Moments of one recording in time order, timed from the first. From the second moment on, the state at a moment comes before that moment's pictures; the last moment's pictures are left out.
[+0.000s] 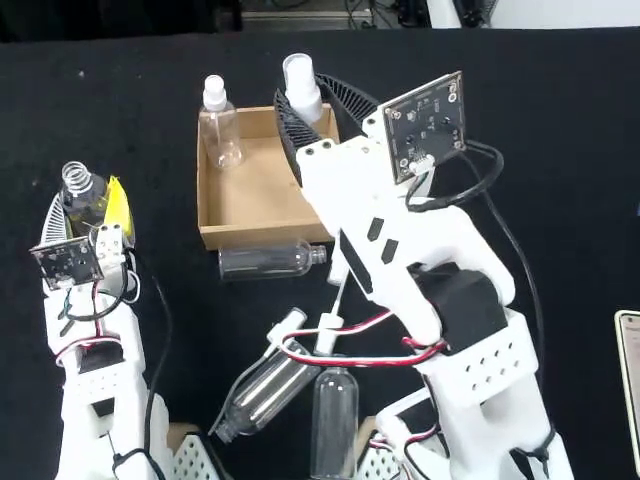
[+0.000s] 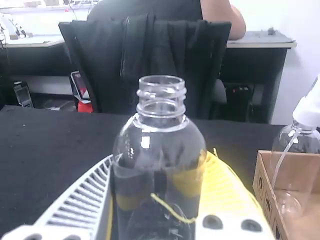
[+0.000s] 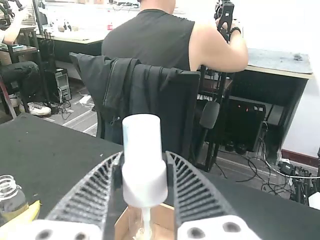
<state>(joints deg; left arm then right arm) -22.5 -57.7 95.6 -31.3 -4.4 -25.8 -46.3 20.9 39.5 2.4</state>
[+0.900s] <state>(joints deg) 3.5 -92.3 97.0 -8.0 -4.4 -39.0 -58.5 20.9 20.4 2.4</state>
